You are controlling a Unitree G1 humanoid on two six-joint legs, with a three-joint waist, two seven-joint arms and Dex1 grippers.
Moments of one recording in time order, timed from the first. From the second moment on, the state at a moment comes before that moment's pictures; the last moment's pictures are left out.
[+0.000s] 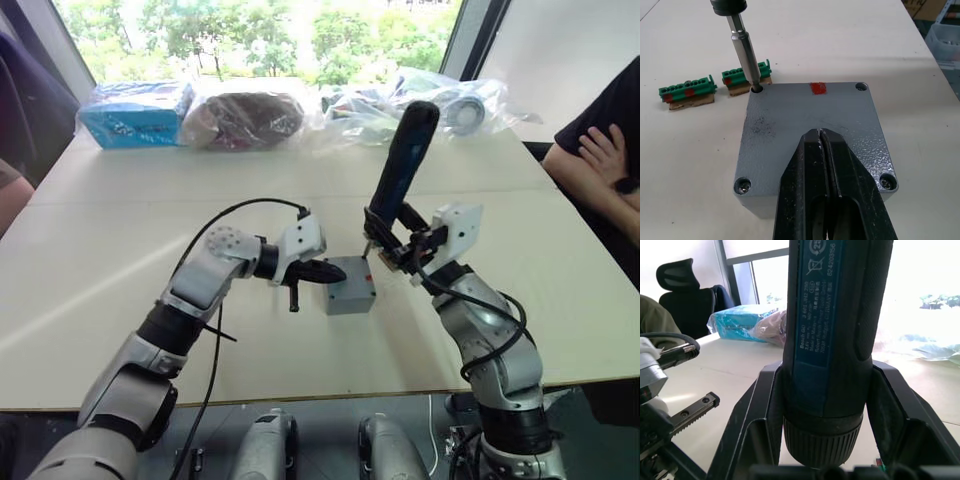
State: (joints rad) left arm -0.71 0.46 -0.36 0.11 -0.23 0.41 -1.15; right arm -0.23 -0.22 0.01 -0.40 0.37 0.38 0.32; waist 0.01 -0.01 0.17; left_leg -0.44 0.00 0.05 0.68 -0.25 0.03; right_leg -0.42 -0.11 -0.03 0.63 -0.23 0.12
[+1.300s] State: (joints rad) left arm -0.67 0.46 -0.37 0.08 -0.23 0.43 -1.14; right arm -0.24 -0.28 0.04 -0.41 0.34 0.42 0.35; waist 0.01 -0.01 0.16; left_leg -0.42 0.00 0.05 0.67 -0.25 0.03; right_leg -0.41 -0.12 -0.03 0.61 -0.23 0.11
